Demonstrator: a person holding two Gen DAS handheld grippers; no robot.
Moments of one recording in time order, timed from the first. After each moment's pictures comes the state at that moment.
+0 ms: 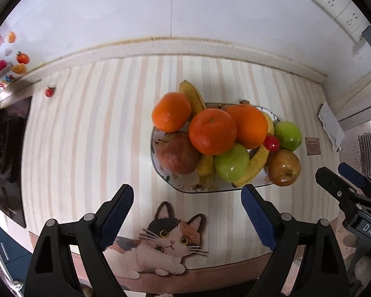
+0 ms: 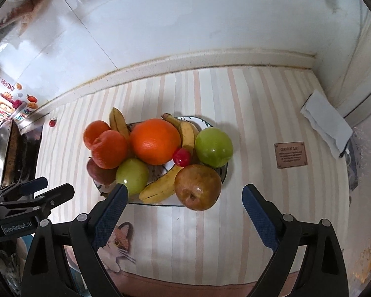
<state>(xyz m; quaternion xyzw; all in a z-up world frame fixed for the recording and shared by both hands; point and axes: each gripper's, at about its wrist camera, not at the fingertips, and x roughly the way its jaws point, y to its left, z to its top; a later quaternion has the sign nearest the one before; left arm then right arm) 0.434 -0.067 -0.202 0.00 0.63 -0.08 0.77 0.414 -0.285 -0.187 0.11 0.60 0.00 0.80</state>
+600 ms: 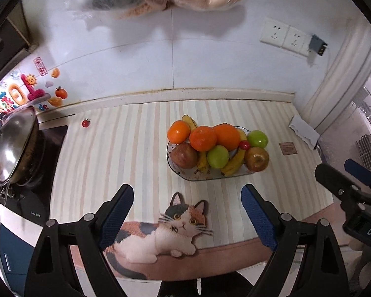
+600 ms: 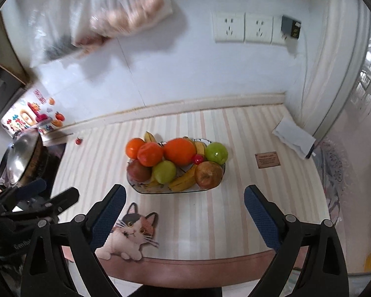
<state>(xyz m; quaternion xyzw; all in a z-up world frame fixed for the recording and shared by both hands) 0.305 -0.041 -0.096 0.03 0.50 -0.09 0.86 0.273 -0.224 -0.053 0.09 0.47 -0.04 0.88</state>
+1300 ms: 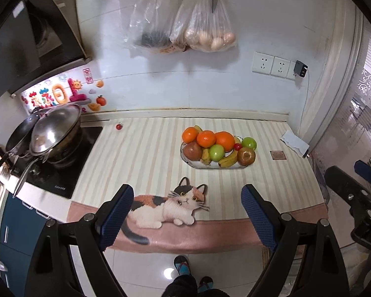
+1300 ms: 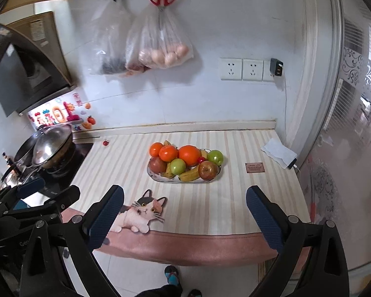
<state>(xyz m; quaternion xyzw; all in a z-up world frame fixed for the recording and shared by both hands) 0.140 -0.041 -0.033 0.01 0.41 -0.03 0.91 0.101 -0.212 0.032 0.05 0.39 0.01 0.92</state>
